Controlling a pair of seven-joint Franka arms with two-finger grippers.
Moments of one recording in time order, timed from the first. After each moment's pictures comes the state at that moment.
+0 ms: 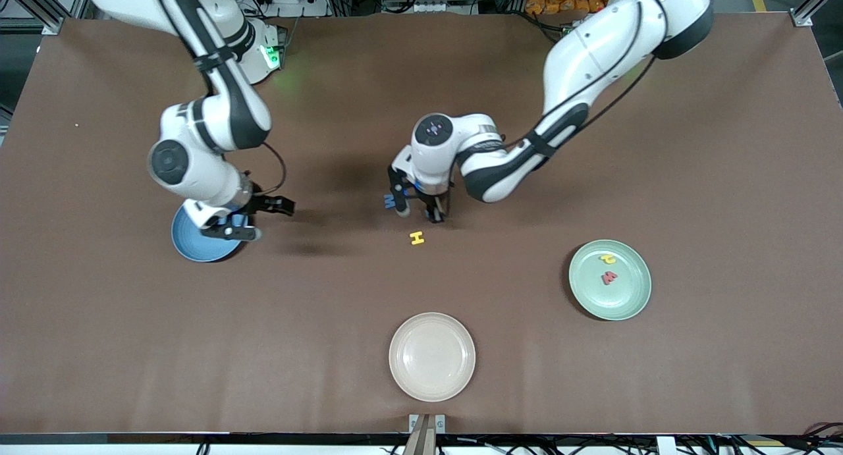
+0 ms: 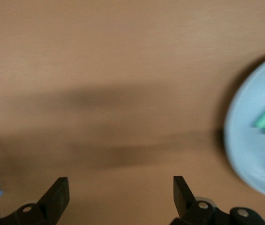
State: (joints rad) left arm -0.18 0.87 -0.74 -1.62 0.77 2.23 0.05; right arm 0.34 0.26 0.00 -2.16 0.18 2.37 0.30
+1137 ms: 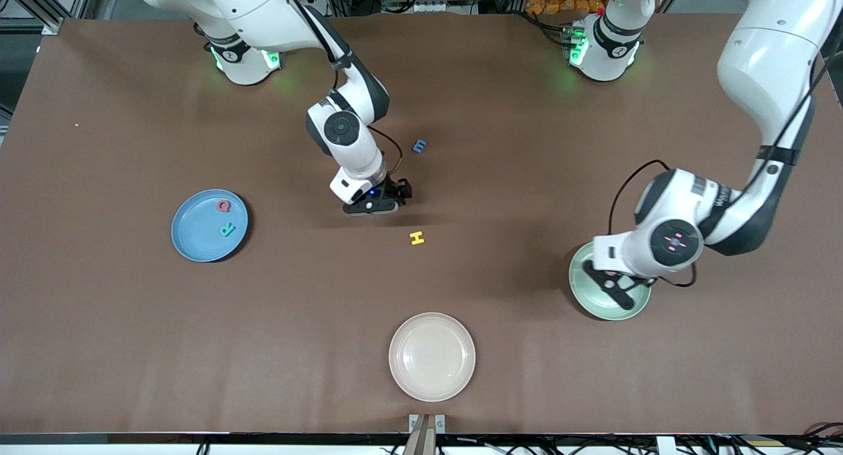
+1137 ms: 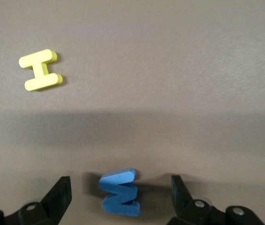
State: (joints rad) left arm 0.29 0.70 -0.57 -1.60 0.53 1.95 0.34; right arm 0.71 0.57 0.04 -2.04 0.13 2.74 0.60
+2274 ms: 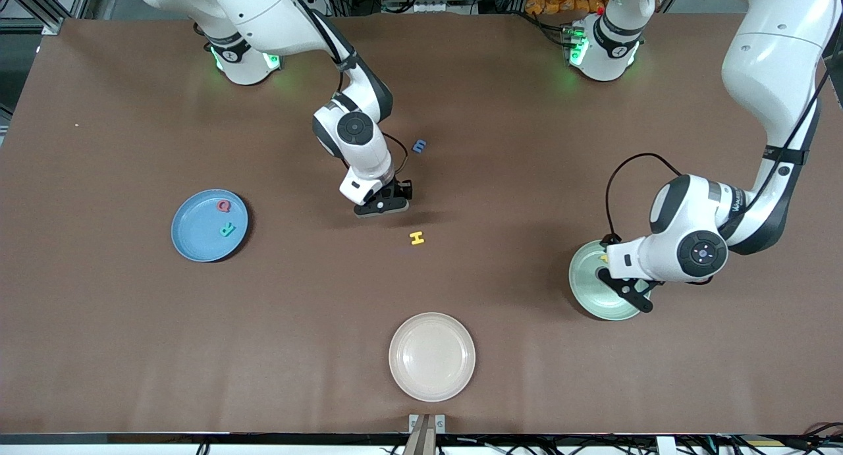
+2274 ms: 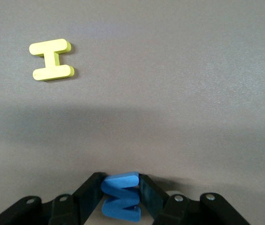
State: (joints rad) left arm 0.23 0.66 -0.52 -1.59 0.38 1.95 0.29; right arm 0.71 0.59 0.04 -2.00 0.02 2.70 0.60
